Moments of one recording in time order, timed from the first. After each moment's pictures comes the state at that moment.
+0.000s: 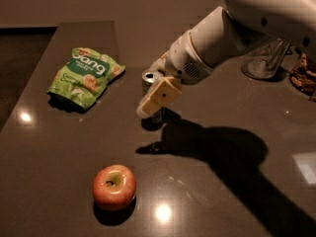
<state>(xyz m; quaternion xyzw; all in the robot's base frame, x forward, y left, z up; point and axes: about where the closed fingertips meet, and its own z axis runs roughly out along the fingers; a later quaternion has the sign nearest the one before) 0.504 0.002 0.921 -0.59 0.72 0.22 0.30</state>
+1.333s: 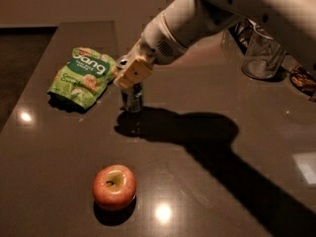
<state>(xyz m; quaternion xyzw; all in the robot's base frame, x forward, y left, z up) 0.537 0.050 0.947 -0.60 0.70 0.25 0.31</state>
